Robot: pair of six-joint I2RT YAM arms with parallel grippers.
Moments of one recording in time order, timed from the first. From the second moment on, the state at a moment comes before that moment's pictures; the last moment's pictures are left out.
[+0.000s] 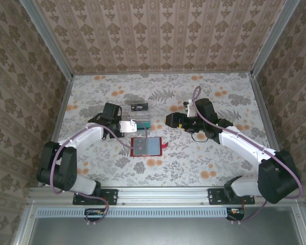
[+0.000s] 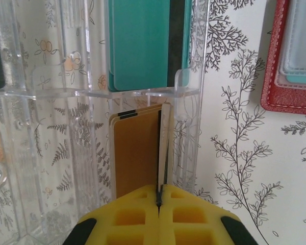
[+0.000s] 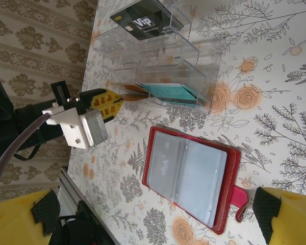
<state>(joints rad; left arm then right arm) -0.37 1.45 0.83 -0.39 0.04 1.23 0.44 1.32 0.85 -0.16 -0.51 0.71</state>
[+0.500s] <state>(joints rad) -0.36 1.49 0.86 -0.37 0.03 1.21 0.43 1.34 0.85 -0.16 -0.51 0.71</state>
